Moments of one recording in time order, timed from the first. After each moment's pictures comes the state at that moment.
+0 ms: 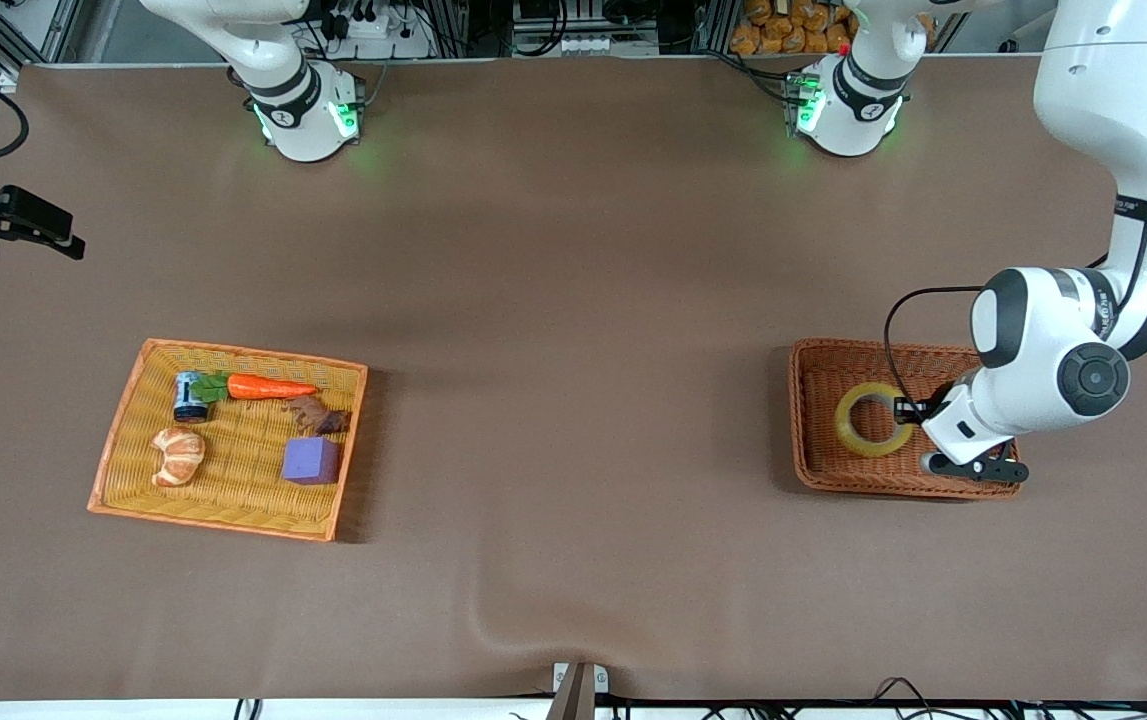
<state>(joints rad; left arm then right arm) 0.02 0.47 -0.07 -1.75 0.03 2.13 0.08 -0.05 0.00 -0.01 -1.54 0.03 1.46 -0.08</state>
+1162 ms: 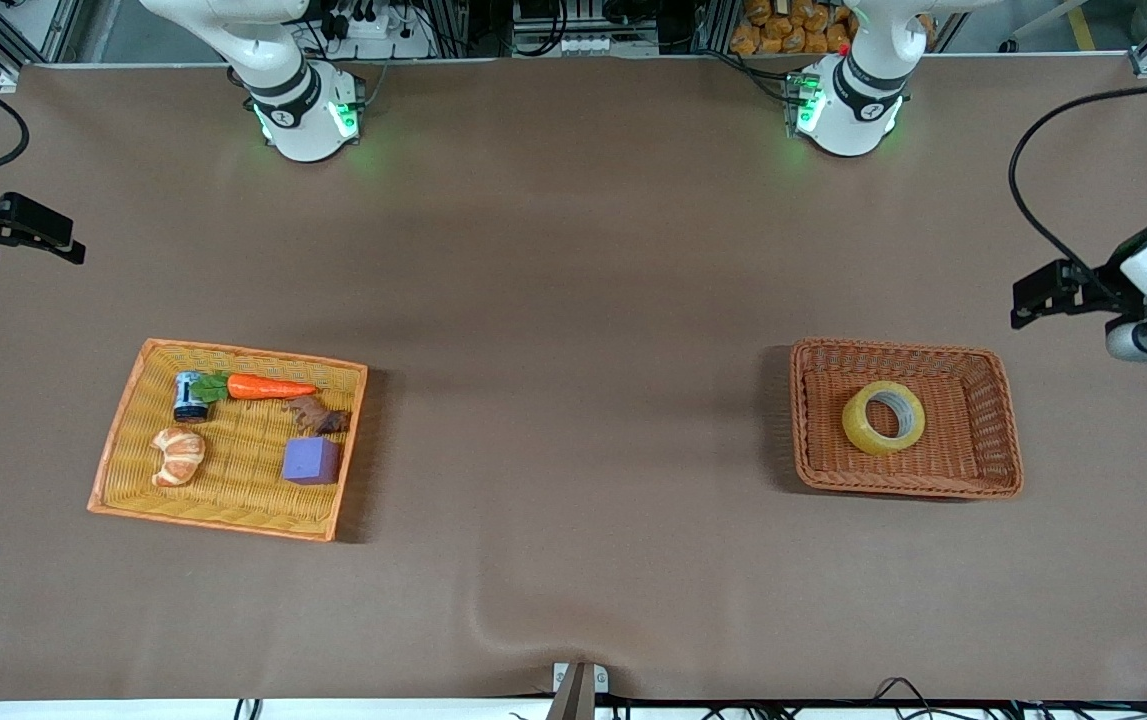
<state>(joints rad) 0.01 0.17 -0.09 -1.39 0.03 1.53 0.09 -0.05 0.01 -0.01 -1.53 0.03 1.46 -0.08</state>
